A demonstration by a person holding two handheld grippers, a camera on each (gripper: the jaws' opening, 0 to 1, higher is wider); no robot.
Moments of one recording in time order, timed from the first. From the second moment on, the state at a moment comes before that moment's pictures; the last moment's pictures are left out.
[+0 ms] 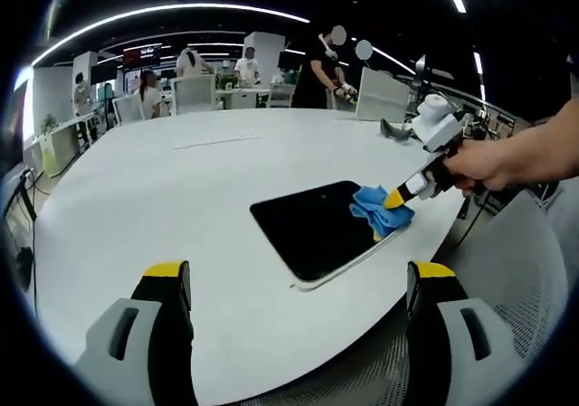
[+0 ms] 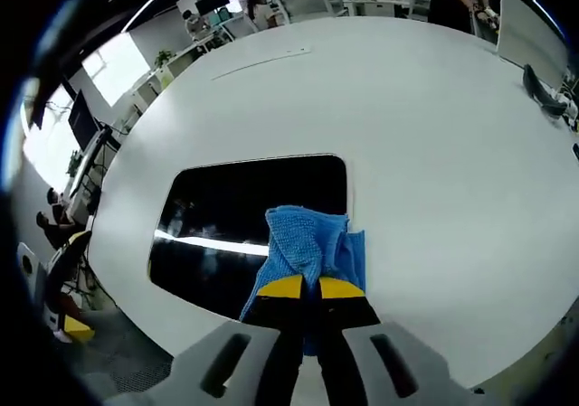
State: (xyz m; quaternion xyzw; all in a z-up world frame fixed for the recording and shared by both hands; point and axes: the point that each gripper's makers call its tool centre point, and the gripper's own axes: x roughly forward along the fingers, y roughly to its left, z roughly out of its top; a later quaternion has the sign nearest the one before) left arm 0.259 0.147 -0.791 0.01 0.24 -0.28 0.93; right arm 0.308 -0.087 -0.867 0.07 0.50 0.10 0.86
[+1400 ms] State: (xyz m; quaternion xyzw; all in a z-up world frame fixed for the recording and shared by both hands) left arm 0.255 0.146 -0.787 0.00 0.24 -0.27 0.93; right arm 0.281 -0.067 -0.866 0.08 0.51 0.10 0.85
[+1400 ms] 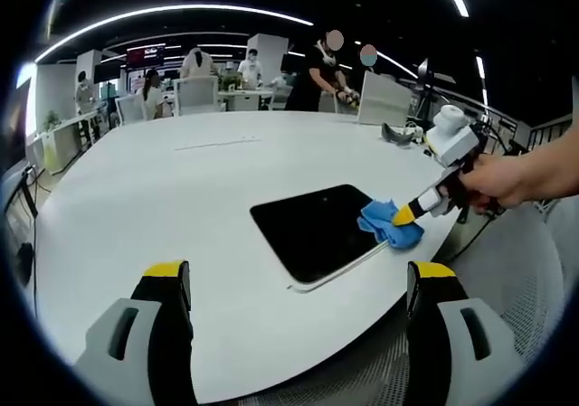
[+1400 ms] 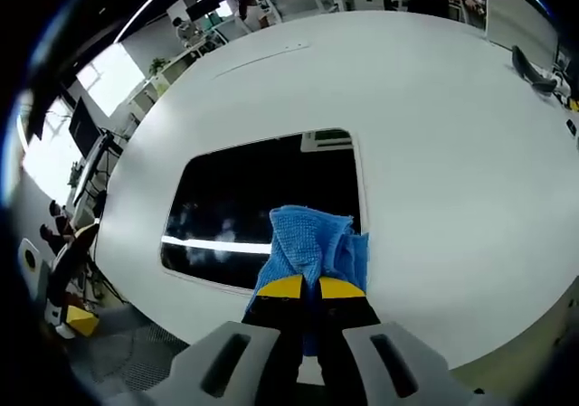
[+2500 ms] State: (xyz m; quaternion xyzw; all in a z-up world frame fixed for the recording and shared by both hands) left arm 0.254 0.142 -0.791 0.00 0.24 -0.29 0.93; right arm 0.295 0.062 -0.866 0.06 0.51 0.18 0.84
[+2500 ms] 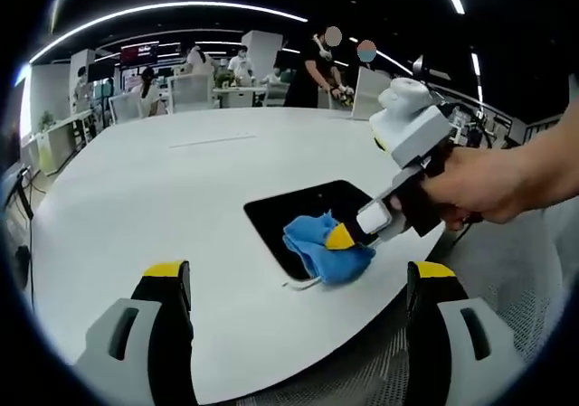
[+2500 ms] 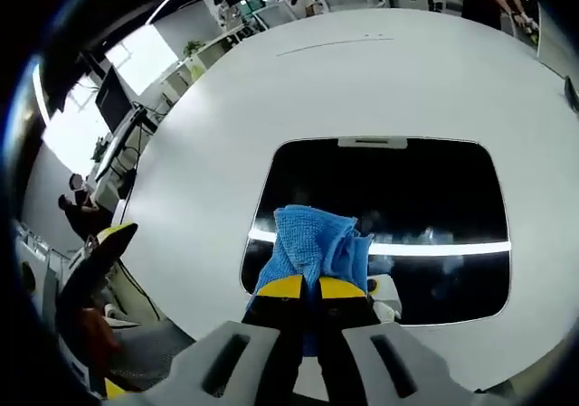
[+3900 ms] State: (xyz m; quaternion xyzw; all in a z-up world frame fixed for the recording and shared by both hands) left arm 0.255 0.143 -0.794 0.00 0.25 -0.28 0.93; right arm 0.313 0.088 -0.866 0.01 0.50 0.21 0.84
